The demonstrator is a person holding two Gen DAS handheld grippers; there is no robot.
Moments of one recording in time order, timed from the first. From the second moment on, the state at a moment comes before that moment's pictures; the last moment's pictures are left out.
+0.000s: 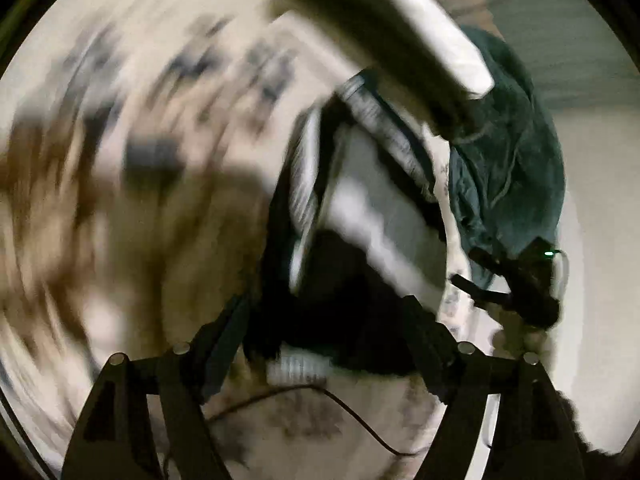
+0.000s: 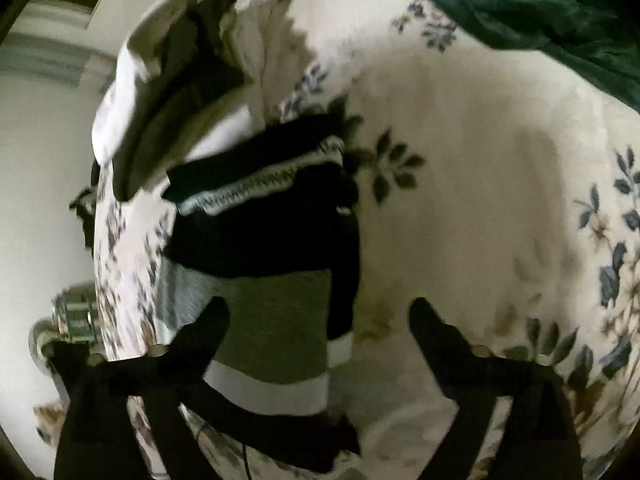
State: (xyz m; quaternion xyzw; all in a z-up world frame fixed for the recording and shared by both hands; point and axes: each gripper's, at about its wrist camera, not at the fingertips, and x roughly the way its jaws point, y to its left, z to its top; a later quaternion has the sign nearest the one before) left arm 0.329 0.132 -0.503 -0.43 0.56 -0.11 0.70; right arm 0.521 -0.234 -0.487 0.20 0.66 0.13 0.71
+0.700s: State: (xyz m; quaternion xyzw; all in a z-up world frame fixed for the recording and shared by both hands) left arm 0.362 0.098 -0.548 -0.55 0.48 -0.05 0.68; right arm 0.549 -0.206 -0.594 0.30 0.69 0.23 0.61
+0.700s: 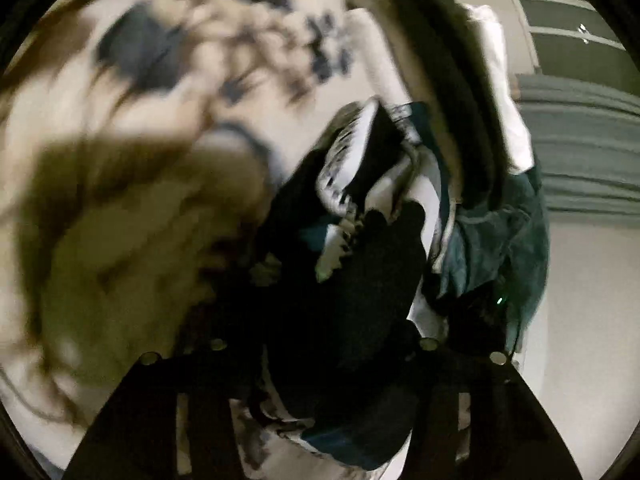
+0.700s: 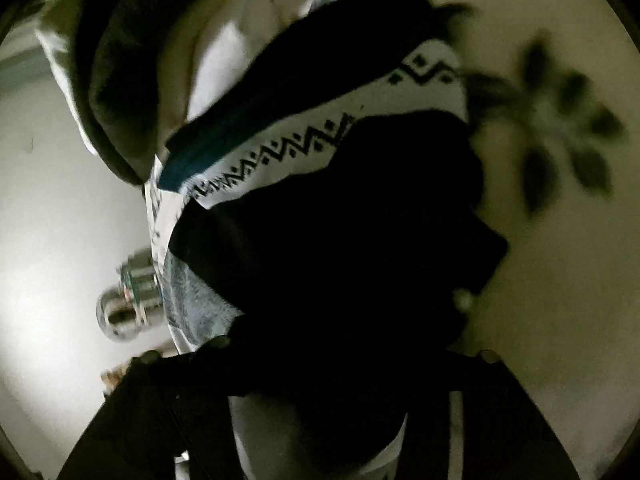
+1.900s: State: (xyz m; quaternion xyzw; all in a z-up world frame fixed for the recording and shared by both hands) left arm 0.297 0.129 -0.563 -0.21 0.71 0.15 0.66; right arm 0.512 -0.251 -0.568 0.20 0.71 0.13 0.66
